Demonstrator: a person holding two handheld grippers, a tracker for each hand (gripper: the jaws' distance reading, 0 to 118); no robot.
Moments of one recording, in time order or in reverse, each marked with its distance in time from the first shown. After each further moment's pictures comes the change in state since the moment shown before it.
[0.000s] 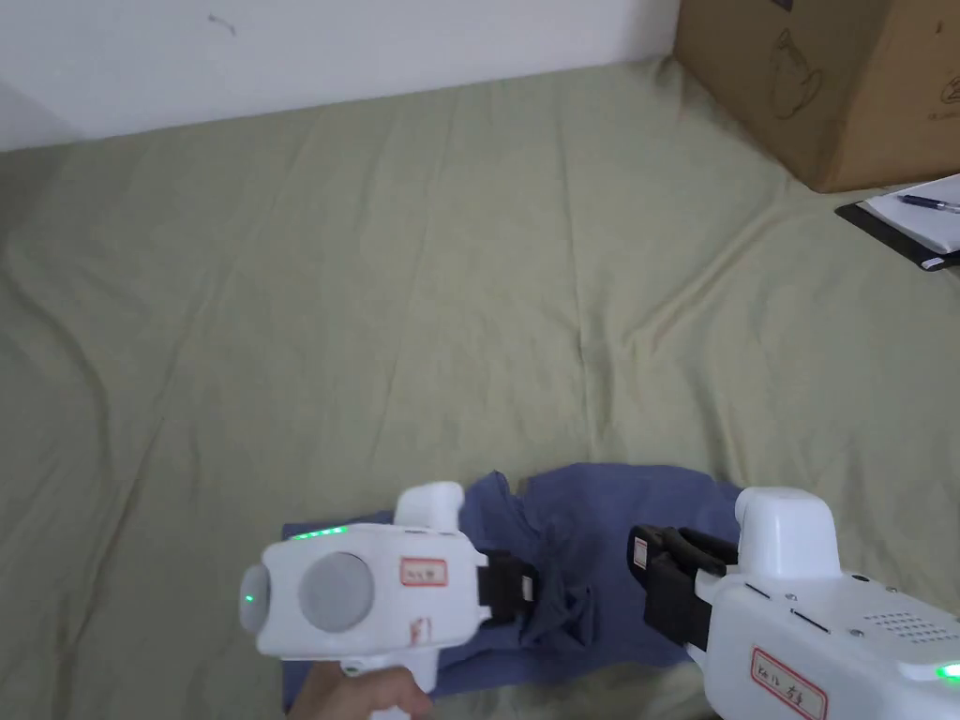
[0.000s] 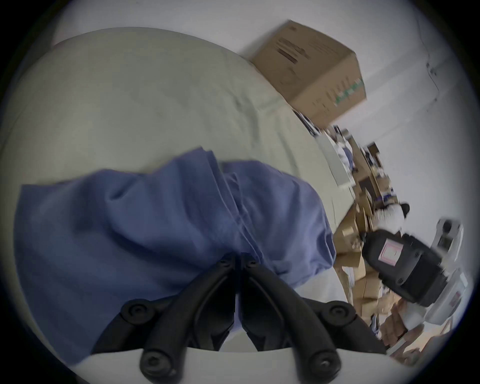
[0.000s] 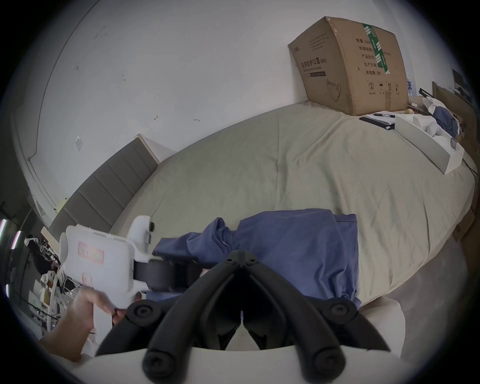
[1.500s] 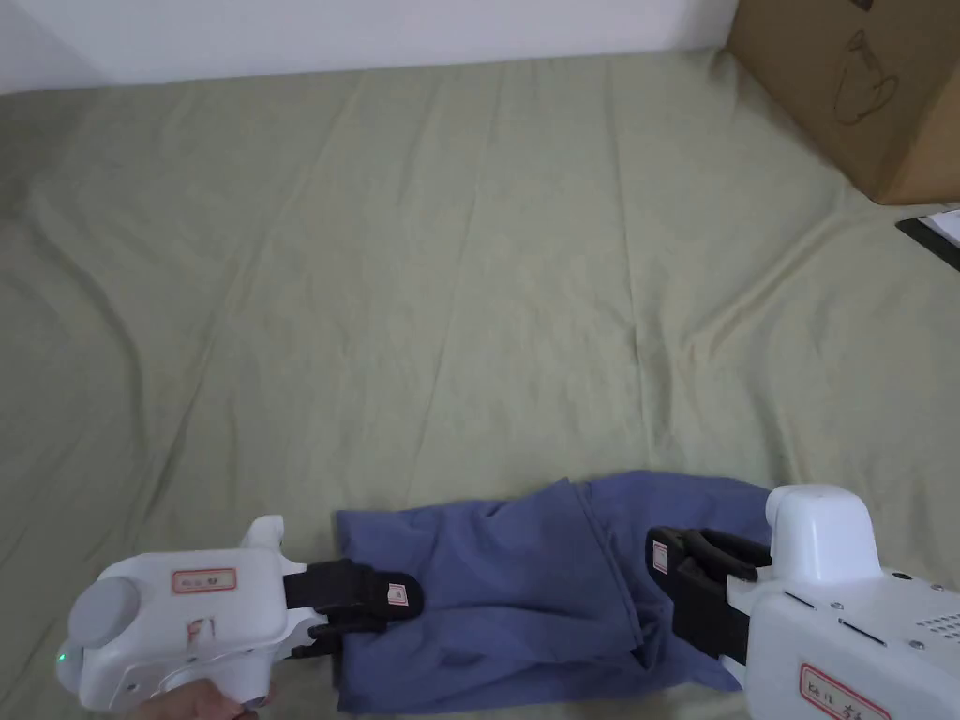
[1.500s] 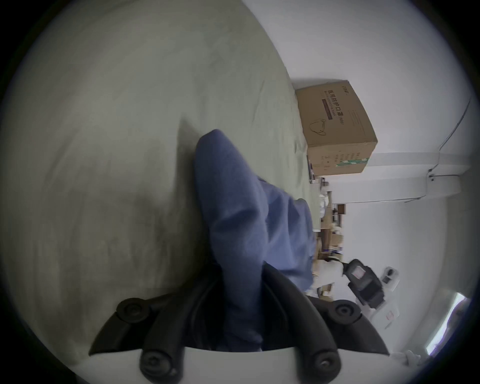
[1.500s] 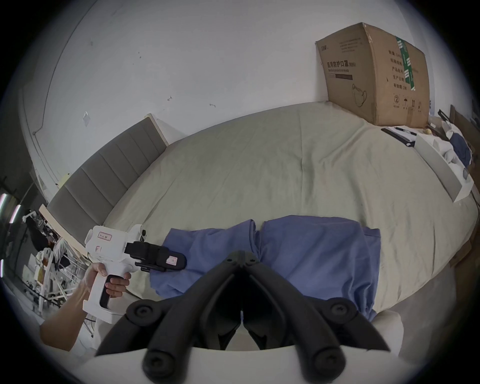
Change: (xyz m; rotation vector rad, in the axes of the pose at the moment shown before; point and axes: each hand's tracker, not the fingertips) left arm -0.193 -0.016 0.077 0.052 -0.306 0.524; right arm -0.041 0.017 -0.019 -0.069 0.019 0.118
